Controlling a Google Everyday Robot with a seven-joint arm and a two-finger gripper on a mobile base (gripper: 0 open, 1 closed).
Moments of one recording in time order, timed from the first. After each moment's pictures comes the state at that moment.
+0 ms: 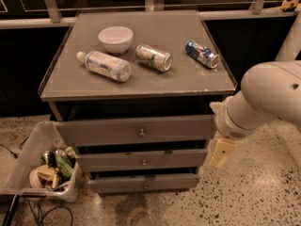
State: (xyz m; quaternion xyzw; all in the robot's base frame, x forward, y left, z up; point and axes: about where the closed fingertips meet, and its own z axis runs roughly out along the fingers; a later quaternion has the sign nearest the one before) arm 0.473 -0.189 0.764 -0.62 0.76 -0.03 0.18
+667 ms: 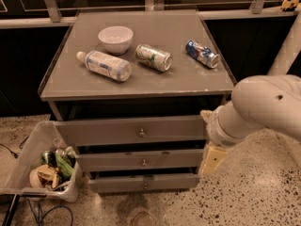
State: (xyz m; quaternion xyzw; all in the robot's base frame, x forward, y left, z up) arm 0.471 -0.176 0.733 -0.63 0.75 -0.01 0.19
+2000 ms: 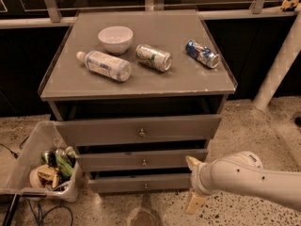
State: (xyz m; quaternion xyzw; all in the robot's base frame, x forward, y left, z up) arm 0.441 -0.153 0.523 -0.64 0.74 0.02 0.22
